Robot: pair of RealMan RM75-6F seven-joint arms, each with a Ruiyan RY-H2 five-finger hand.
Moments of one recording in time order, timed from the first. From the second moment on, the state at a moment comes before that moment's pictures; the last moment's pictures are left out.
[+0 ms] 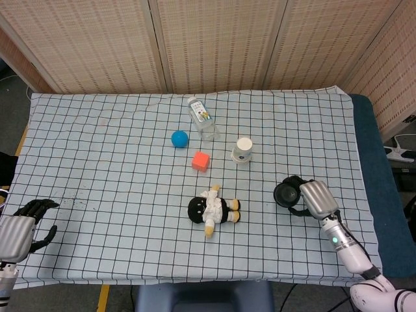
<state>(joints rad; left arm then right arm) -0.14 -1.15 -0.03 -1.51 1.54 1.47 -0.05 0.44 -1.36 0.08 -1.36 -1.43 1.11 0.04</state>
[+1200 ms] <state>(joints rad) -0.14 -1.15 -0.02 -1.51 1.55 1.47 -0.05 0.46 -1.35 0.05 -1.31 -1.35 0.95 0.11</state>
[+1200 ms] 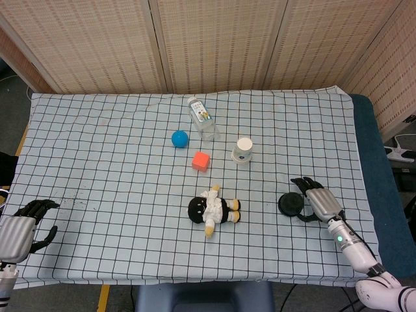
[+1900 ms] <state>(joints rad) -0.14 -1.15 -0.02 -1.51 1.55 1.47 -0.05 0.45 -1.41 0.06 -1.27 -1.42 1.05 0.16</state>
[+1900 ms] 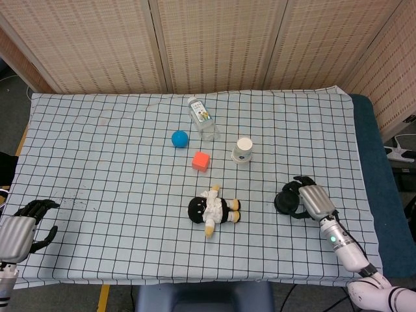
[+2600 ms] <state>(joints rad) -0.14 -1.15 -0.02 -1.52 1.55 1.47 -0.05 0.39 -1.32 0.10 -1.39 -1.43 1.20 0.12</state>
